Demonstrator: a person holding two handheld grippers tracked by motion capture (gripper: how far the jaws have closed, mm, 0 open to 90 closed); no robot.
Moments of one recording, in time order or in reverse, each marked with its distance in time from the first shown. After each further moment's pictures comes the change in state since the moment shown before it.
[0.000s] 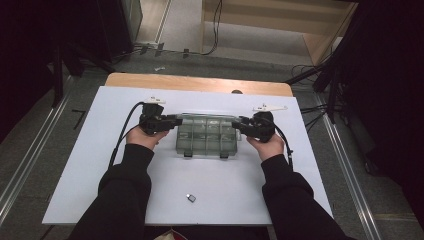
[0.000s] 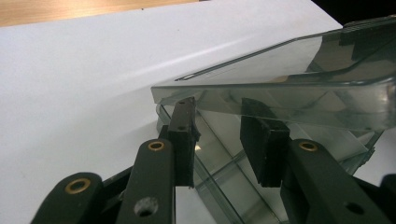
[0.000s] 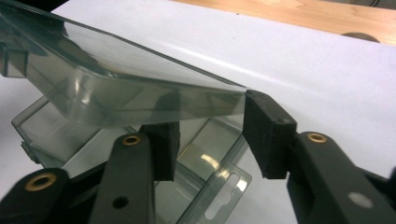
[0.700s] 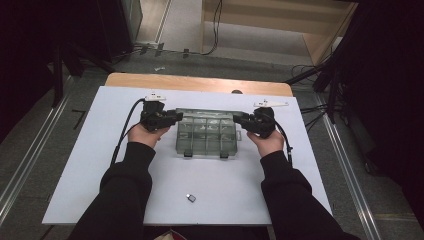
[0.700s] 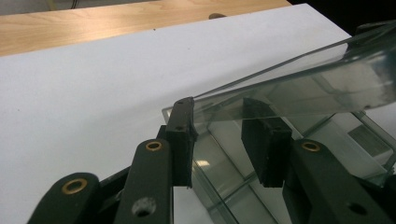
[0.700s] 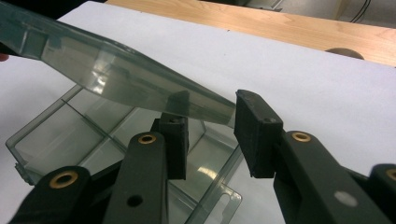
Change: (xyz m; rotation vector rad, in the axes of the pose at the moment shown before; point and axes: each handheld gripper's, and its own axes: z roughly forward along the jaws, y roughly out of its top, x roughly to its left) left arm 0.001 0.010 0.003 -0.048 0.043 0.017; right arm -0.002 0.011 -0.001 -0.033 -0.026 0.016
